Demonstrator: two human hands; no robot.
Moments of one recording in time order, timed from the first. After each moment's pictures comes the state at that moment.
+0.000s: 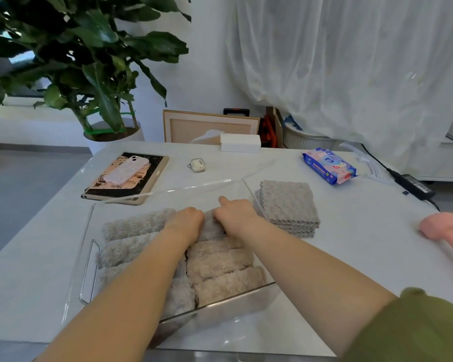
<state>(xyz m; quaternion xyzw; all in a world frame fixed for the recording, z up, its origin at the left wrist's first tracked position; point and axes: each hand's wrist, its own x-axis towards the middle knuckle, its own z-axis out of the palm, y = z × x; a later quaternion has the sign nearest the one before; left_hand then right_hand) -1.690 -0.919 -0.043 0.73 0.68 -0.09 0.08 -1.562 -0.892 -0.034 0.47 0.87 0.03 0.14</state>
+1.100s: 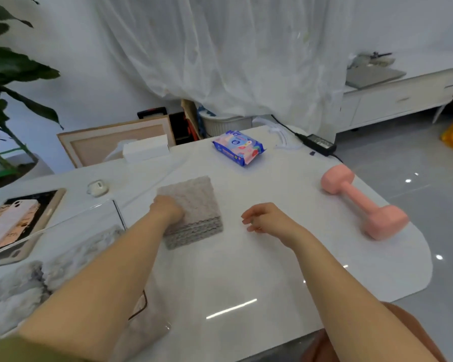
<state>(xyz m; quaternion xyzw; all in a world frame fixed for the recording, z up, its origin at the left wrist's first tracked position) -1.478 -0.829 -0.048 0.61 0.77 -0.04 0.19 -1.252 -0.903 -0.088 0.63 0.48 -0.53 -0.31</state>
